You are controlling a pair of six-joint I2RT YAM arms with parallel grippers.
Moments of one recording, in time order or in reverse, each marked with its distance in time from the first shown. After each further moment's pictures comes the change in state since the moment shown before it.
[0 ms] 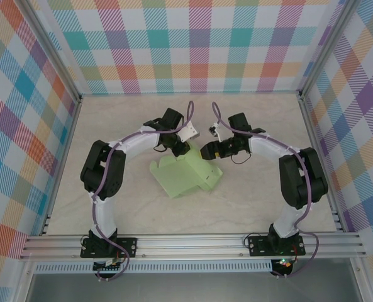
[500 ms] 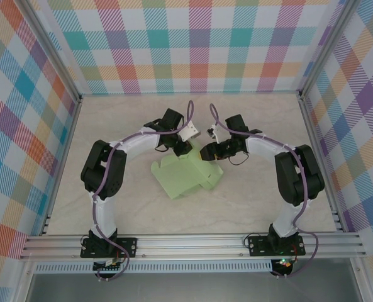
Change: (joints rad) left arm 0.000 0.005 -0.031 0.089 0.030 -0.018; right arm 0.008 0.042 0.000 0.023 -0.009 0.030
